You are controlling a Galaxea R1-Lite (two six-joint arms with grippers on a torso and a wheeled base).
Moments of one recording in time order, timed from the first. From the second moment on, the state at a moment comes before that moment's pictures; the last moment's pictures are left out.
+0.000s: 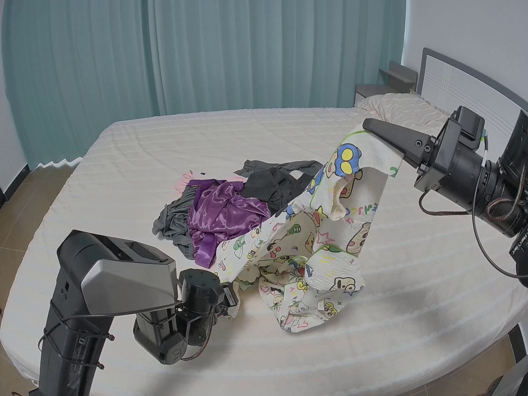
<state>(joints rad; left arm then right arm) -0.55 2.49 -0.67 -1.35 0.41 -0.58 0.53 1.52 -0.74 -1.00 0.40 0.77</state>
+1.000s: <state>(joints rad) -0.56 1.69 -0.18 -1.55 0.41 -0.50 0.48 1.51 -0.70 -0.98 0.31 0.85</state>
